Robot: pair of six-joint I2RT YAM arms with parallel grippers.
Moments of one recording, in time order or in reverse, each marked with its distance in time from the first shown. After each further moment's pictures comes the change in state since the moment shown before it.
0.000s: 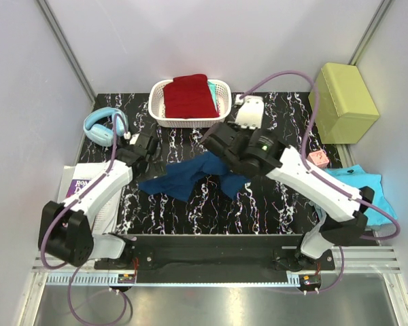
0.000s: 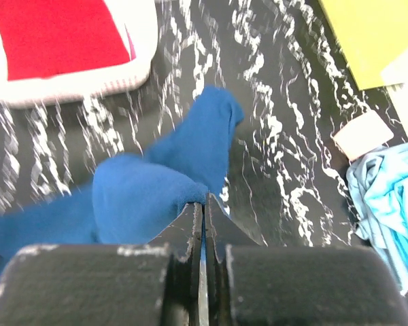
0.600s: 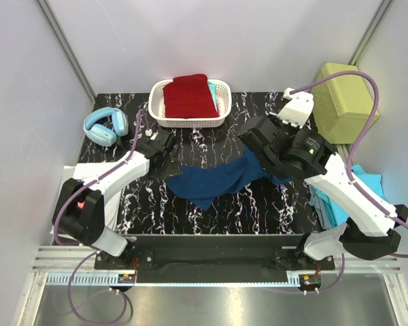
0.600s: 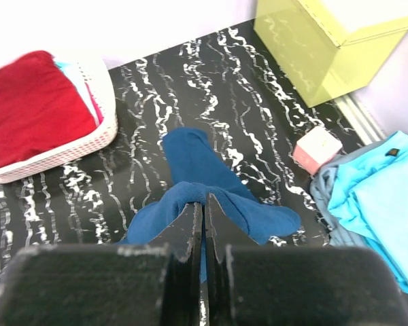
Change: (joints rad) left arm -0.105 0.186 0.095 0.045 0.065 0.001; right arm -0.092 -0.211 -0.045 -0.035 0.124 0.057
